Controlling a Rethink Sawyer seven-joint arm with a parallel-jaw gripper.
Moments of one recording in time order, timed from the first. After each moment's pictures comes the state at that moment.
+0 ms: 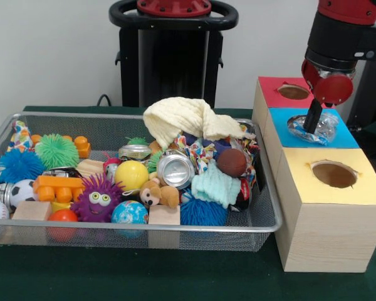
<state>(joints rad) 0.46 -0.43 -0.54 1.63 0.78 0.59 2.89</state>
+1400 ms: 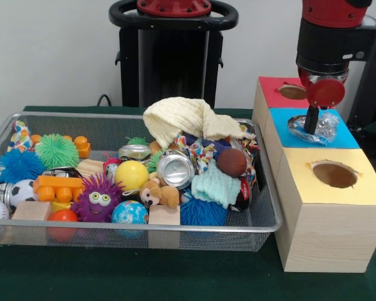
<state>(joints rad) 0.36 -0.49 -0.42 1.67 0.76 0.61 2.89</state>
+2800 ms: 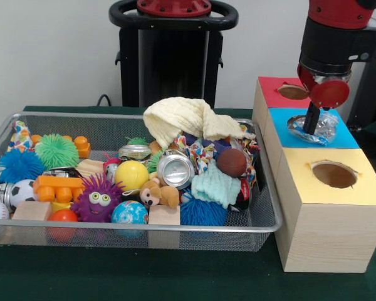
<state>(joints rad) 0.36 -0.48 -0.43 1.63 0.66 0.62 2.89</state>
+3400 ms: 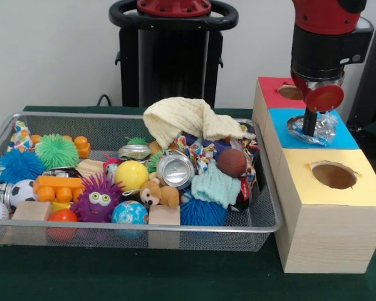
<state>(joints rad) 0.18 -0.56 -0.24 1.65 0.51 0.64 2.89</state>
